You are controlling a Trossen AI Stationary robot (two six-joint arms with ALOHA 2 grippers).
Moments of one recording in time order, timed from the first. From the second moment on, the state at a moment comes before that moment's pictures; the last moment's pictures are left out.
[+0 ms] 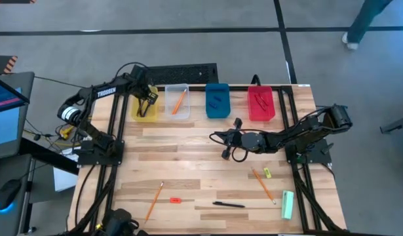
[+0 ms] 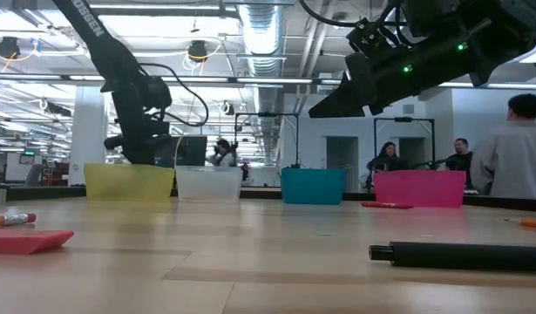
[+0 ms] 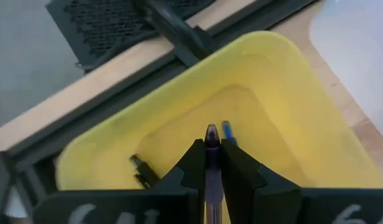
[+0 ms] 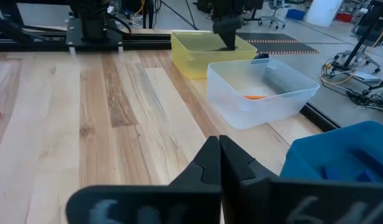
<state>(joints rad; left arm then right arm) 1.08 1.55 0.88 -0.45 -0.04 0.06 0.12 1.51 0.54 0.70 0.55 0.03</state>
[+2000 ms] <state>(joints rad) 0.71 0.99 0.74 -0.33 -0.19 0.09 0.12 1.51 0.54 0.66 0.55 0.03</state>
